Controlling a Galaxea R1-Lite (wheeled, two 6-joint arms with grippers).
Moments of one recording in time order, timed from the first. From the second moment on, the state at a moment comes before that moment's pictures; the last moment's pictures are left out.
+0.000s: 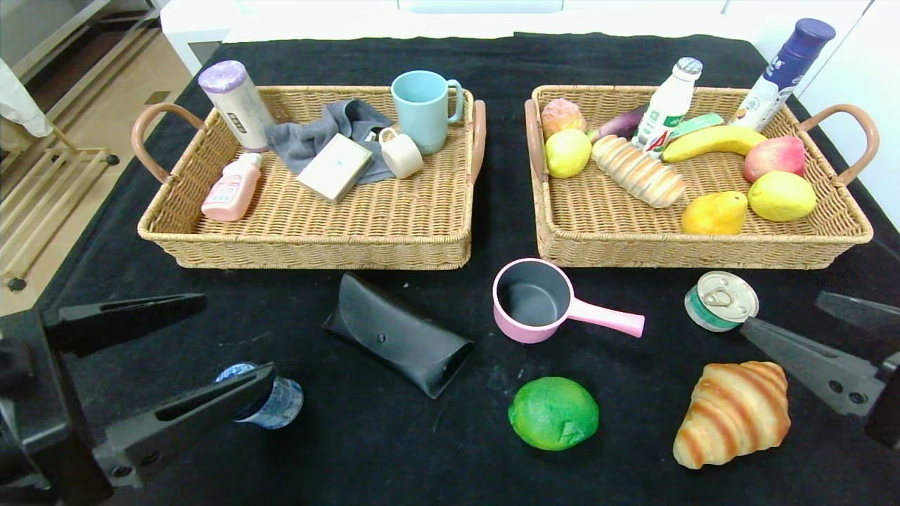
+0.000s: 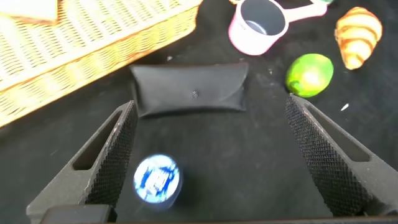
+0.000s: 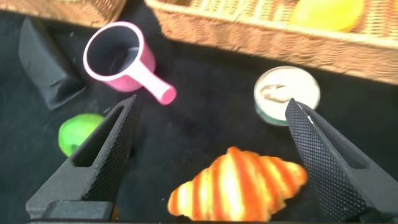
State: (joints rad) left arm -0.35 0.97 -0.63 -0.21 -0.29 0.14; right arm 0.51 1.05 -0.53 -0.41 -0.12 0.07
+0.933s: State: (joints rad) left arm -0.39 1.00 -0.65 -0.20 -0.27 0.18; right arm 0.55 1.08 -0.54 -0.41 -0.14 0.07
